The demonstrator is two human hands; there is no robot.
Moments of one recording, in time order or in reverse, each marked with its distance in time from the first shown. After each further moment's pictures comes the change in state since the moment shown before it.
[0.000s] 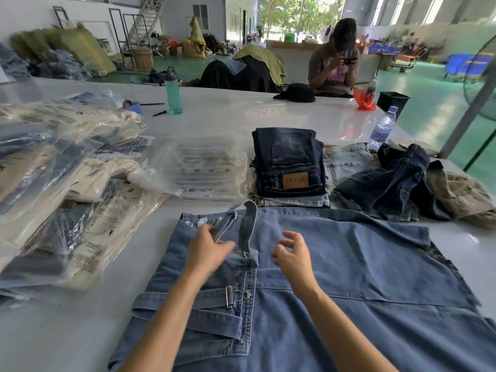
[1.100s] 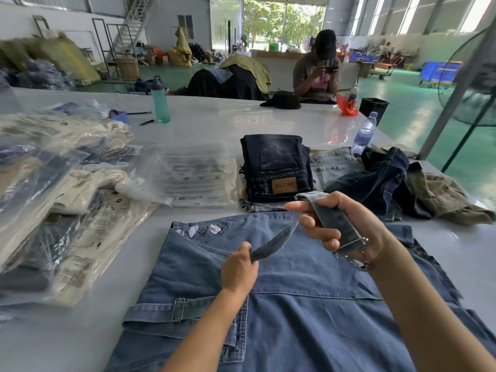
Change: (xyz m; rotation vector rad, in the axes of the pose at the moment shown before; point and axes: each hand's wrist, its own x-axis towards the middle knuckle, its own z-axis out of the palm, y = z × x) left_hand 0.021 -0.028 0.104 0.436 0.078 0.385; right_hand -0.019 -0.124 -0.105 0.581 -0.908 0.241
